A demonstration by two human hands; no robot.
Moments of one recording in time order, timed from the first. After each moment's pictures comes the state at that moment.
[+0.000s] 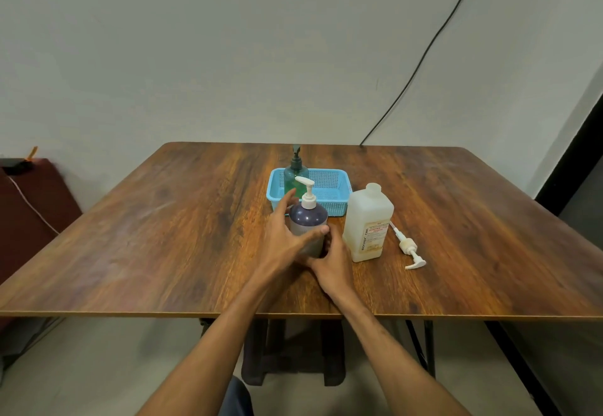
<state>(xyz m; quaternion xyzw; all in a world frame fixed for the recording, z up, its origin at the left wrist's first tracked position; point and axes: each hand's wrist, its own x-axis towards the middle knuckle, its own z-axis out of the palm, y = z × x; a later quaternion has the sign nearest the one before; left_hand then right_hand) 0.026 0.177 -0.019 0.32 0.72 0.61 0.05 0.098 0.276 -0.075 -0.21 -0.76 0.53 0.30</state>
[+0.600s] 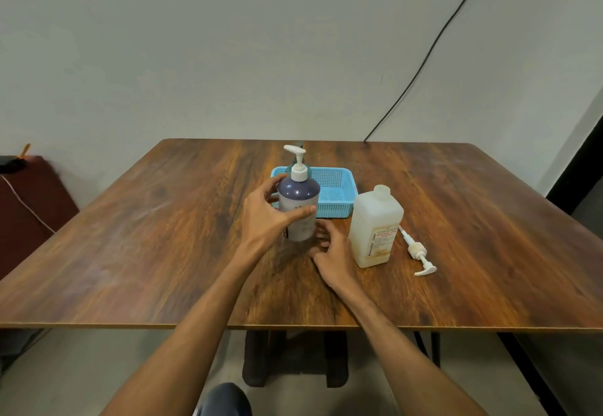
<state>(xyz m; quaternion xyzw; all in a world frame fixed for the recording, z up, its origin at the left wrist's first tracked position) -0.022 0.176 0.008 0.32 0.72 0.61 -0.04 0.070 0.297 -0.071 -0.22 -0.80 0.49 0.26</state>
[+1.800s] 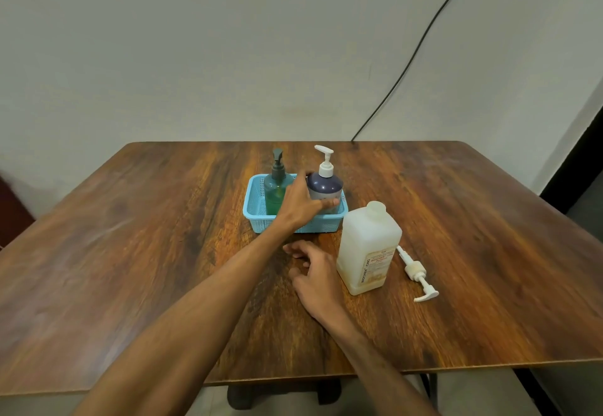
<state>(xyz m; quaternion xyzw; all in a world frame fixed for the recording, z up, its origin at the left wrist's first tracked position) -0.081 0.317 -0.014 0.39 0.77 0.50 0.08 0.051 0.307 -0.088 -0.19 -0.83 0.46 0.26</state>
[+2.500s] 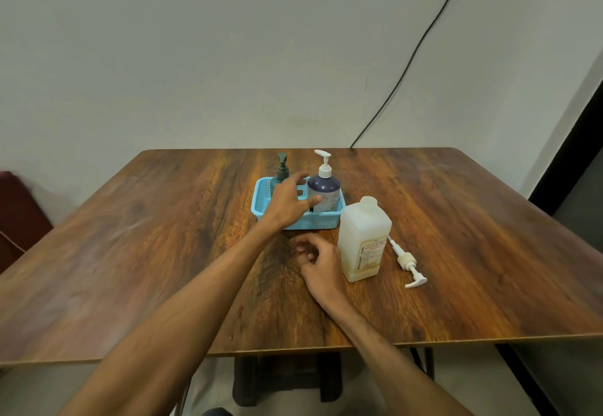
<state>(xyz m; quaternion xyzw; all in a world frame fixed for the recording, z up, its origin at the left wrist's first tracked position) -0.063 0.267 0.018 0.40 0.79 0.46 0.05 0.070 0.293 -0.065 -0.18 -0.79 0.48 0.33</state>
